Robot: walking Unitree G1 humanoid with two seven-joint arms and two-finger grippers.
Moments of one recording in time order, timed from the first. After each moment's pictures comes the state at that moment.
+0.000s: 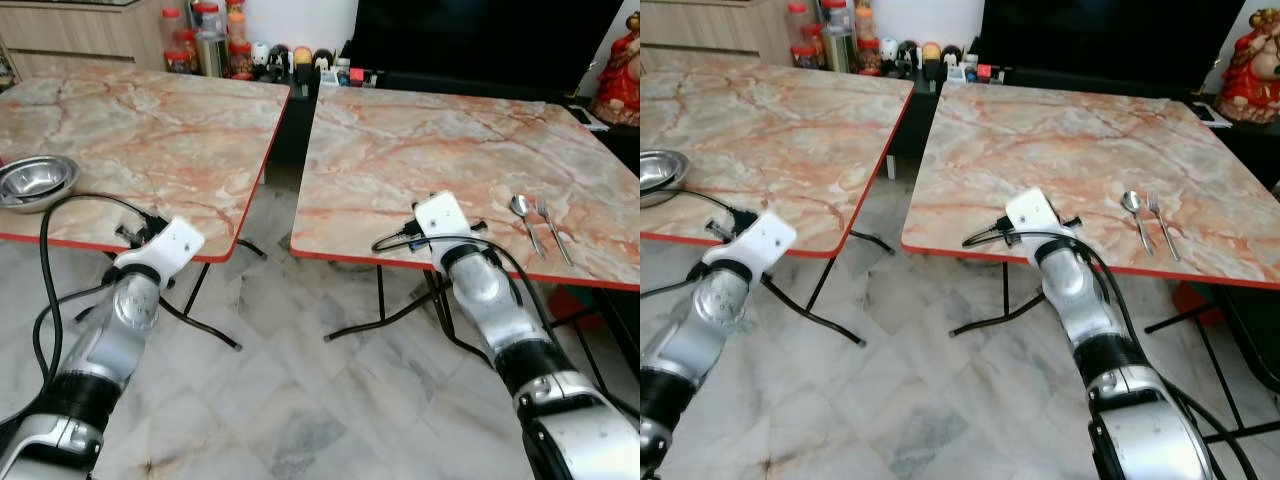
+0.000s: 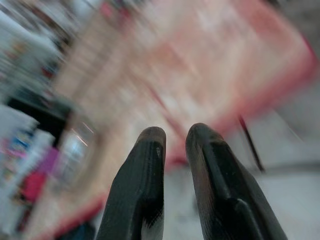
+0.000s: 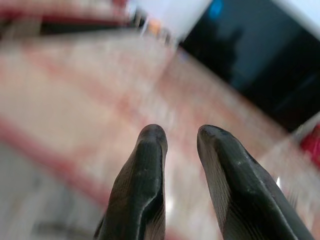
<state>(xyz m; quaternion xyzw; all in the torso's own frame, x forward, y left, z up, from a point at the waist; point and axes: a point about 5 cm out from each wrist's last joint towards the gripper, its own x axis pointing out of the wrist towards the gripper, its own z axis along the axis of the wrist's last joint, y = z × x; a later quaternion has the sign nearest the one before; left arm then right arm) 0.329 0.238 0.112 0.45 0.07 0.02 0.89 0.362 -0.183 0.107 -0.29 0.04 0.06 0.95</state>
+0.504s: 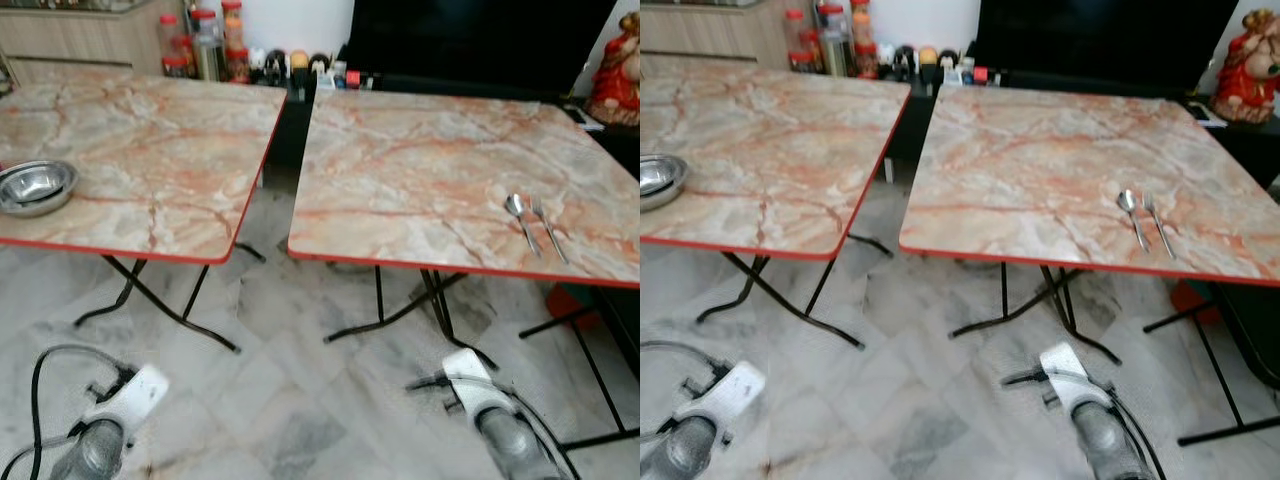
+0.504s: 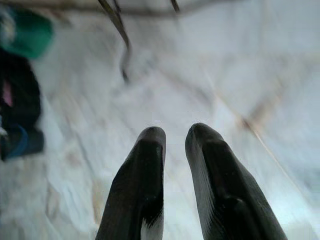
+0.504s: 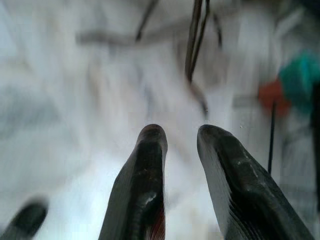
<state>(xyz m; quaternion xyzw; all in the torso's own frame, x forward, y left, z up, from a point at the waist) 0.197 0.289 -0.032 0.42 0.36 -0.01 0.83 0.205 -0.242 -0.055 -0.25 0.36 0.02 0.90</state>
